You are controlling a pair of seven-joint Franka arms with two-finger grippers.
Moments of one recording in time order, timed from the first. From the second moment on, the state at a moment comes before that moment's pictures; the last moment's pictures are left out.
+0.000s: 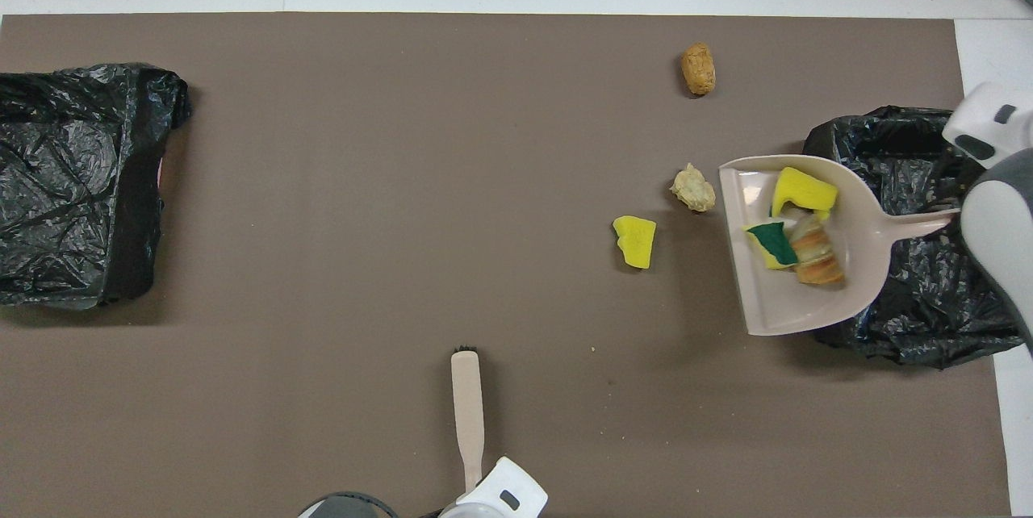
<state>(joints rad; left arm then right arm) -0.82 -0.26 -0.27 -2.53 -0.22 2.18 -0.95 -0.27 0.13 0.06 -1.71 -0.18 1.73 -1.75</state>
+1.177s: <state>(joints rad) -0.79 -0.24 -0.26 -2.53 -0.26 2.19 -0.84 -0.20 0.04 0.09 -1.82 -0.90 1.84 -1.36</state>
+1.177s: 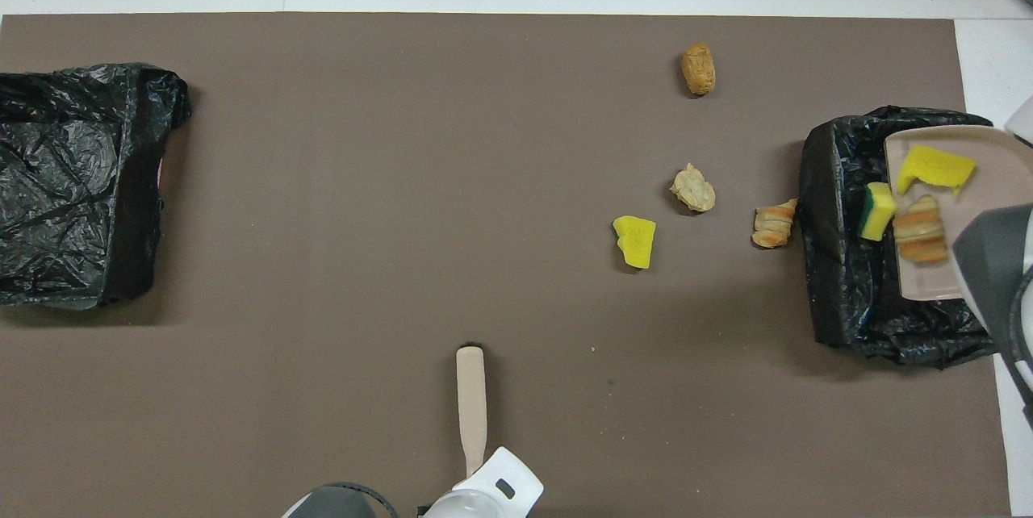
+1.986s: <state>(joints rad) -0.50 -0.07 -0.24 -2.19 -0.12 2.06 -0.56 -0.21 0.02 0.09 -1.84 -1.09 2.01 -1.49</state>
